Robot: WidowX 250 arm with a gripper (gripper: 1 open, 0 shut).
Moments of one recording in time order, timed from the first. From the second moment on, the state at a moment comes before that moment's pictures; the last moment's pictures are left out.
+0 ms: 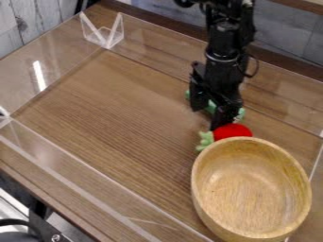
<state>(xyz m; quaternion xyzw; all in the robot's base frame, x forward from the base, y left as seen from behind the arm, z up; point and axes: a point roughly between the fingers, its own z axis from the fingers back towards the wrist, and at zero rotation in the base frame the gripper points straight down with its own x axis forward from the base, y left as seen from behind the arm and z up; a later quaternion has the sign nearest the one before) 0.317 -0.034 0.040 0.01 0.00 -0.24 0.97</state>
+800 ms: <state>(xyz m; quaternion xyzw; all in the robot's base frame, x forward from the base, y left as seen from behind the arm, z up) 0.319 -0.050 0.037 0.01 -0.02 -0.28 0.96</state>
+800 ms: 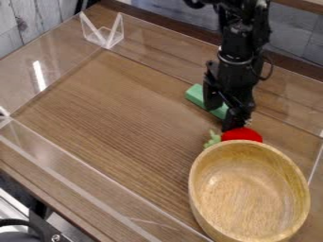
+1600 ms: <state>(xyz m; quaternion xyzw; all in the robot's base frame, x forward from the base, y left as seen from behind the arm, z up) 0.318 -0.037 0.036 0.00 -0.02 -0.33 0.95</state>
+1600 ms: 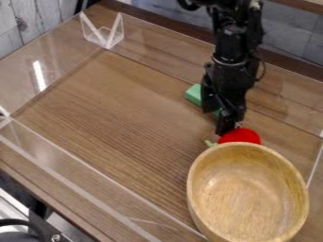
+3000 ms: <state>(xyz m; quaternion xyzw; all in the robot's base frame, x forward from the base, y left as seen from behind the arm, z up) 0.306 -0.043 0.025 0.00 -0.02 -0.33 0.94</state>
